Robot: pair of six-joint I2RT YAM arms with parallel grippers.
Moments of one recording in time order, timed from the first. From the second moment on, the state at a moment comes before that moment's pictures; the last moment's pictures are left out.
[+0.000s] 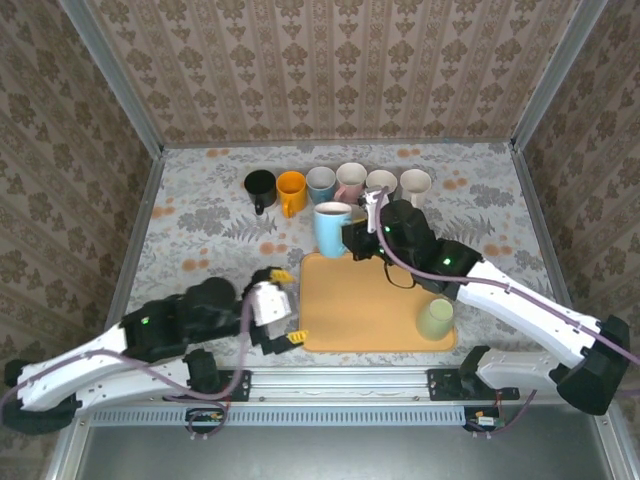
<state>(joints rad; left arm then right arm) -1.27 0.52 0.79 -0.60 -0.05 0.17 0.81 1.21 1.05 -0.29 0.12 0.39</state>
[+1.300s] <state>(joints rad) -1.04 0.43 0.68 -0.45 -0.38 0.04 0.93 1.96 1.01 0.54 0.72 0.21</state>
